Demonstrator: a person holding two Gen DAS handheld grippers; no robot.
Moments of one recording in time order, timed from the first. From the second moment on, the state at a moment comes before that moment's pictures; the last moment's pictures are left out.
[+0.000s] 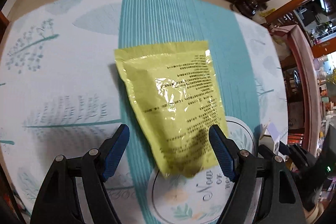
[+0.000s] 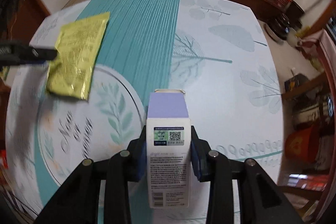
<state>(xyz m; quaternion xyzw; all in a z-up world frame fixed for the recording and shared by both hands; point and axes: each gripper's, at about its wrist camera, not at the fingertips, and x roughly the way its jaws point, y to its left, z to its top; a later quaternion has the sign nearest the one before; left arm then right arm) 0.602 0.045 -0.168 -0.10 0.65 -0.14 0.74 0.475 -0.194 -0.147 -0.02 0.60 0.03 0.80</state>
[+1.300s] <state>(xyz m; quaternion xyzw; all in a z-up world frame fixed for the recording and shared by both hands) 0.446 -0.029 -0.121 0.05 0.59 -0.14 0.79 0.379 -0.165 -0.123 0.12 0.58 0.03 0.80</state>
